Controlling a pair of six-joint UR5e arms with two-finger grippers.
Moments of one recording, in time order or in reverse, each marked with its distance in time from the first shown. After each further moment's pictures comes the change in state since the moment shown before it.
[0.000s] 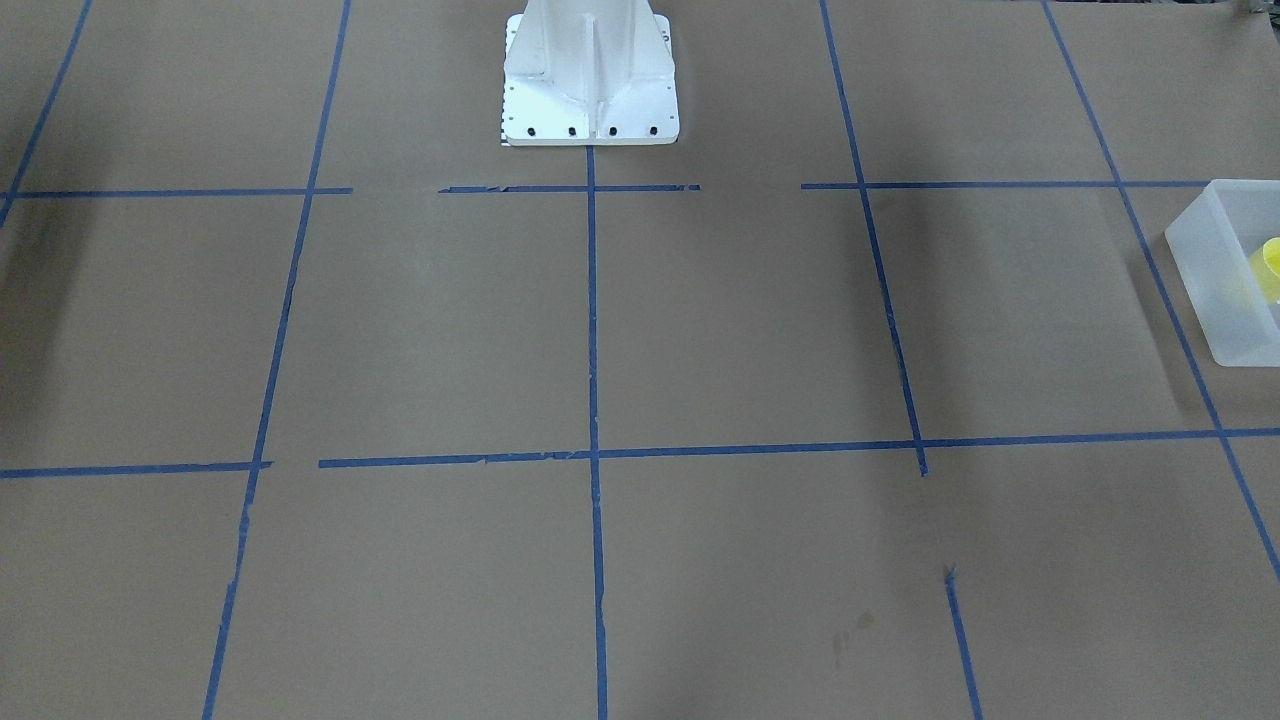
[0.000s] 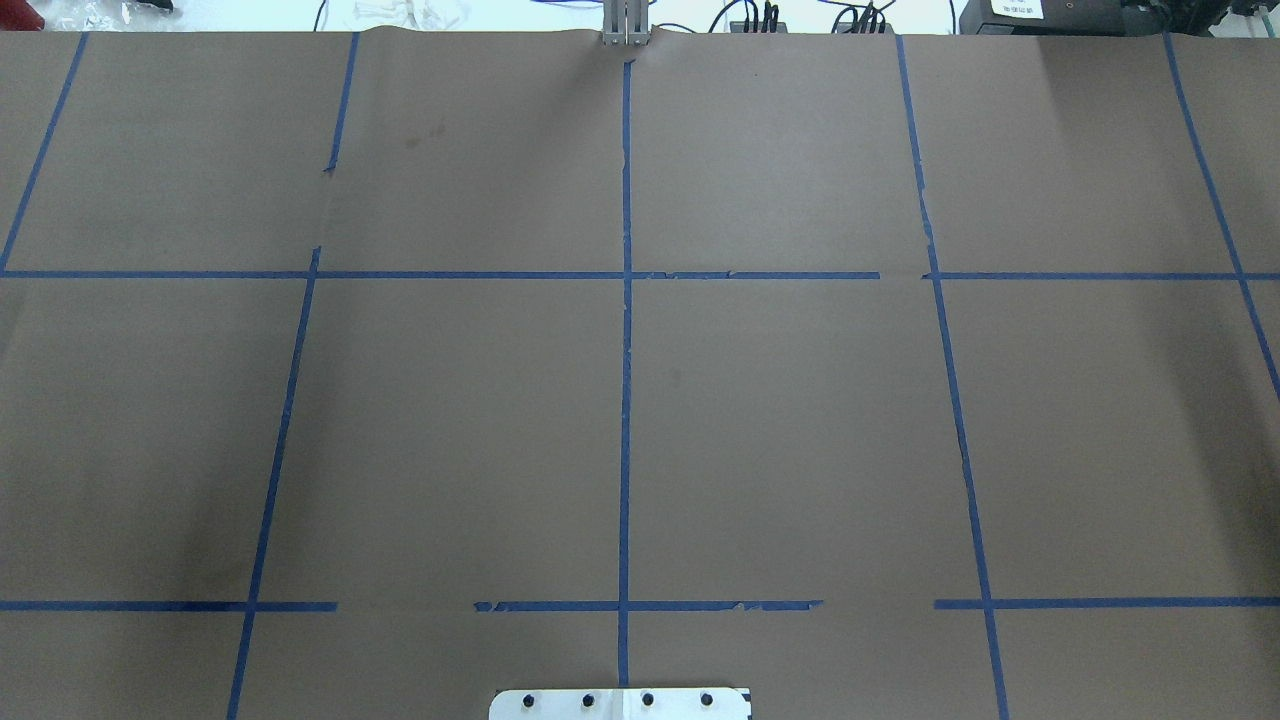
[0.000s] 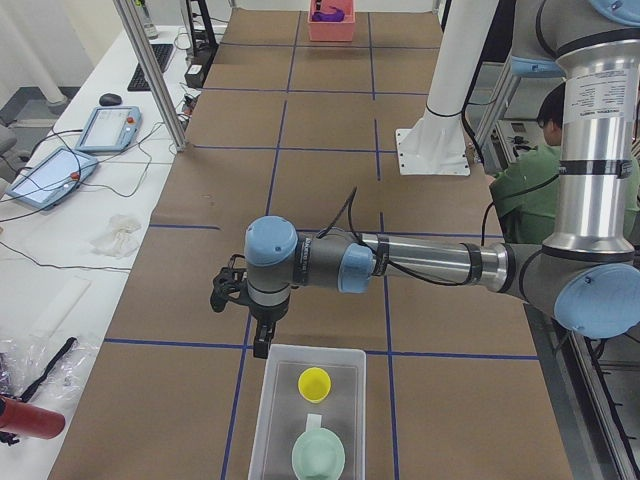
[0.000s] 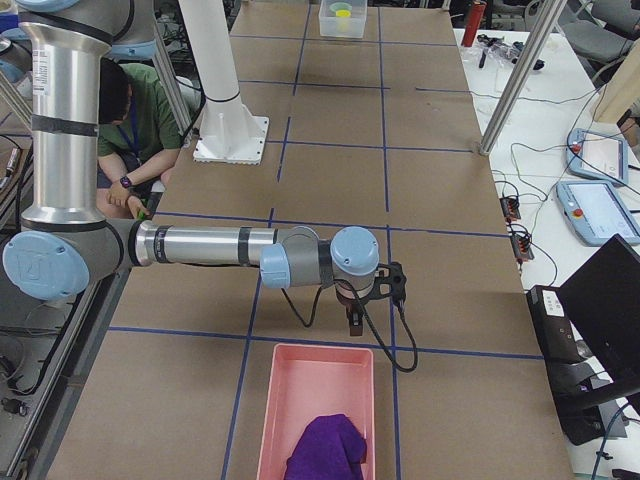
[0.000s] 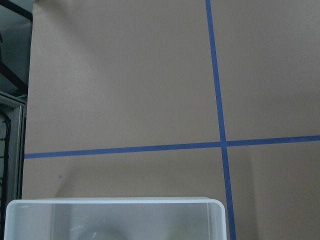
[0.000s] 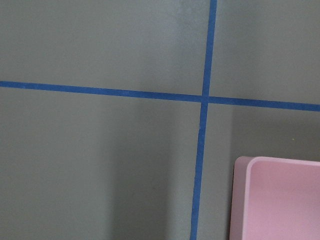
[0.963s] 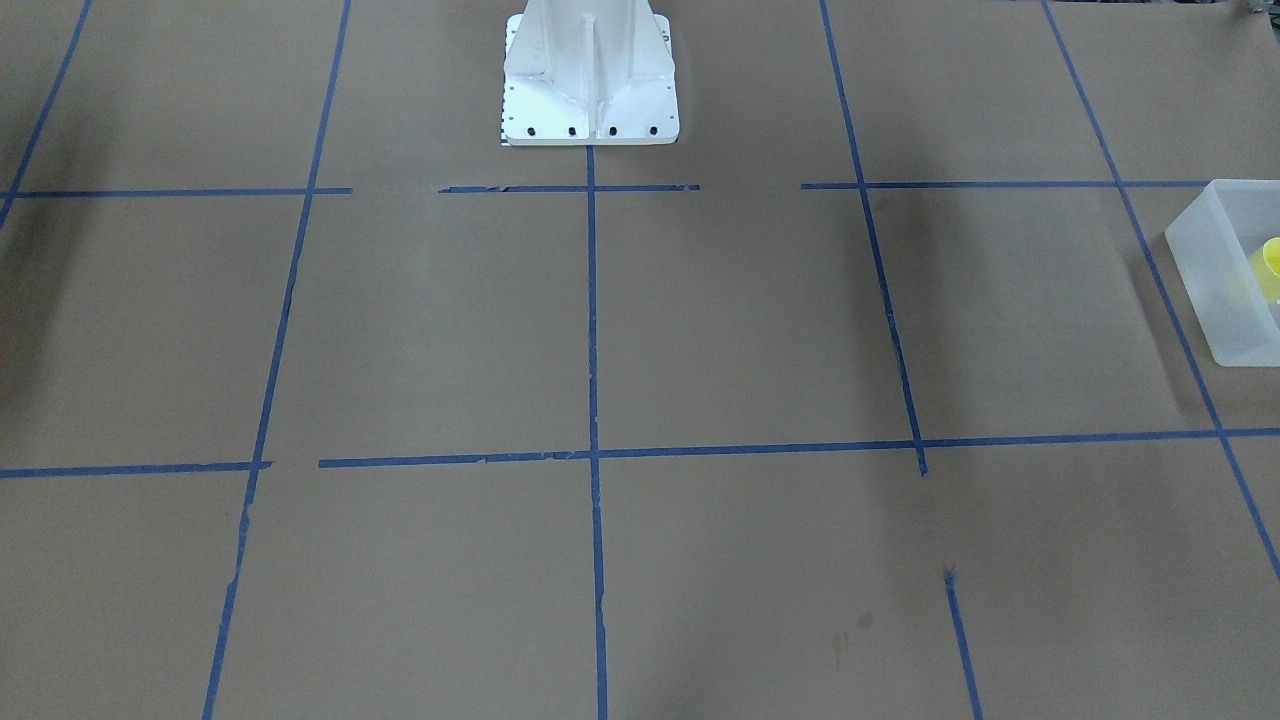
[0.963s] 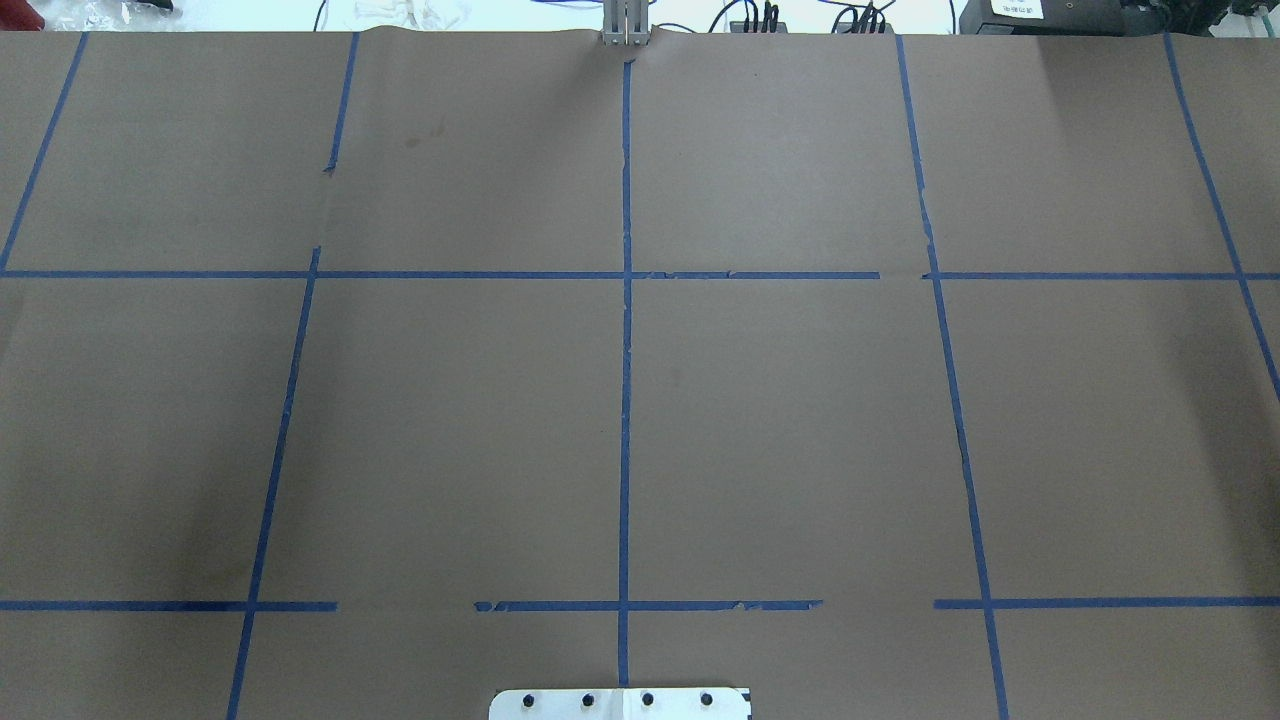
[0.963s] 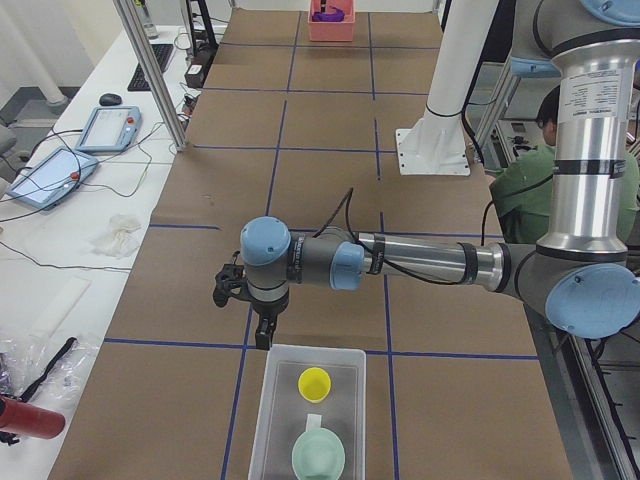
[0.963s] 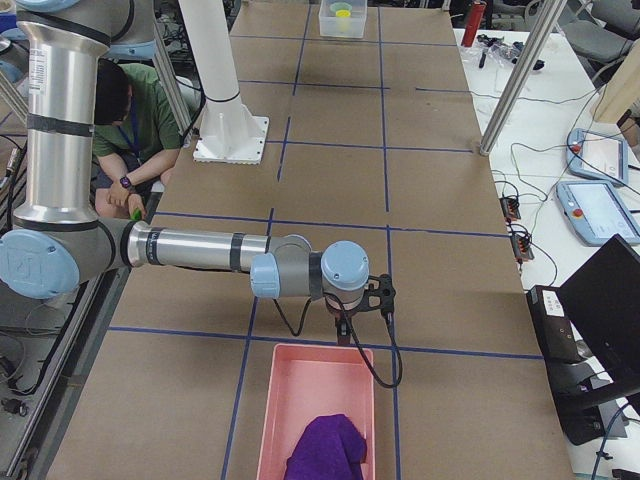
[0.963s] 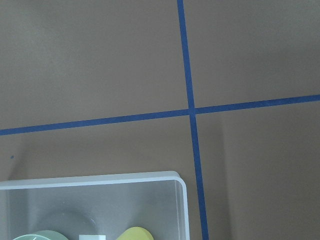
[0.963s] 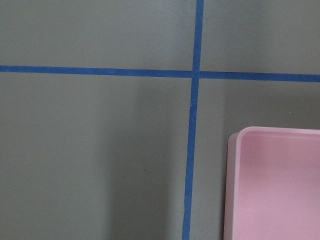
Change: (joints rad) left arm 0.025 -0.010 0.013 0.011 -0.045 0.000; right arm 0.001 -0.029 -0.019 0.002 0.003 -0.005
